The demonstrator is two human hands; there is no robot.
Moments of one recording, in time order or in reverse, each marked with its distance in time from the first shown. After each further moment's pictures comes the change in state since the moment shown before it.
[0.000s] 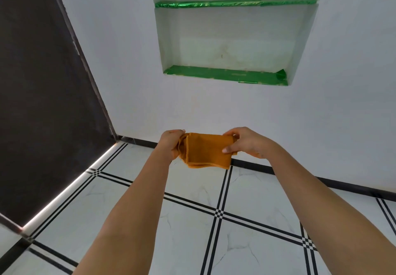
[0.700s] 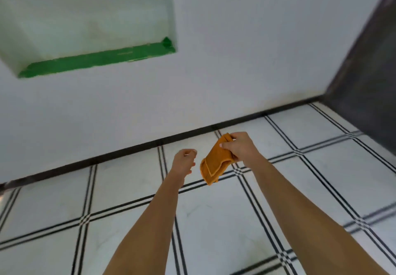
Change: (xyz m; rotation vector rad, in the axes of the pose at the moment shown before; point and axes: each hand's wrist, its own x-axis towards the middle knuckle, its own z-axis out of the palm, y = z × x) left_hand -0.070 -0.154 0.166 0.602 -0.488 -0.038; right_hand -0.136 0.146 -0.013 0.447 0.773 0.446
